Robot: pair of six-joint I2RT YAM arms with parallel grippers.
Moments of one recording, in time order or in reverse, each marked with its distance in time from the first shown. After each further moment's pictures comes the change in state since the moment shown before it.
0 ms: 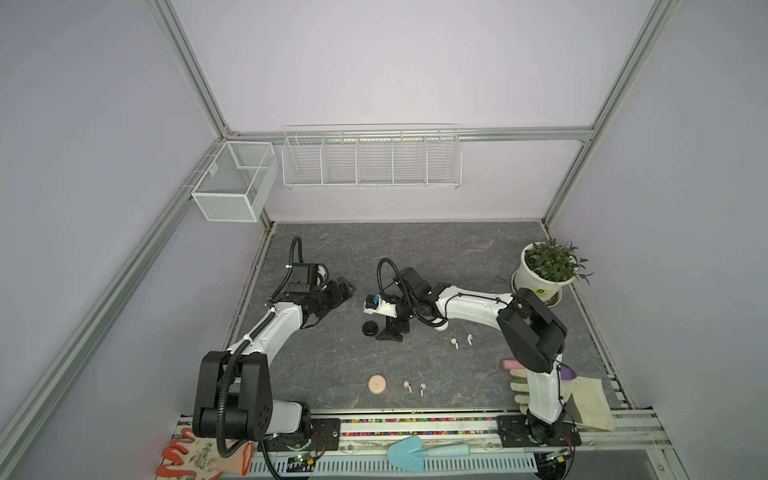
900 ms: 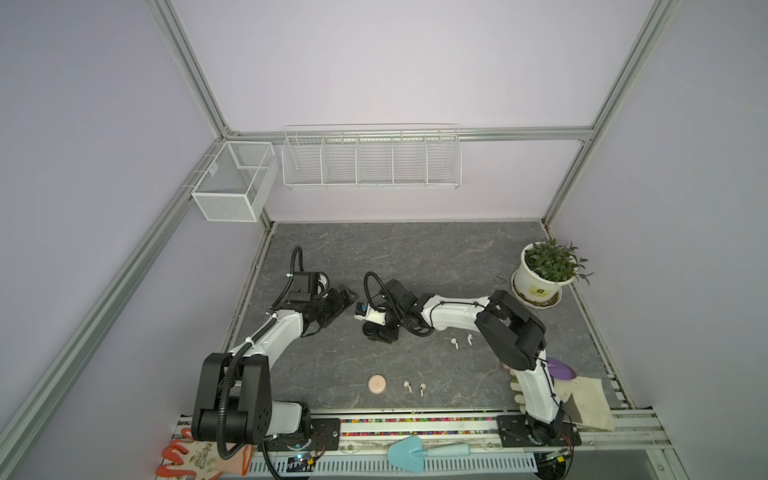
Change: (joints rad) left arm 0.008 -0.017 -0.081 0.048 0.055 -0.058; right arm 0.060 0.105 0.031 0.095 0.165 0.136
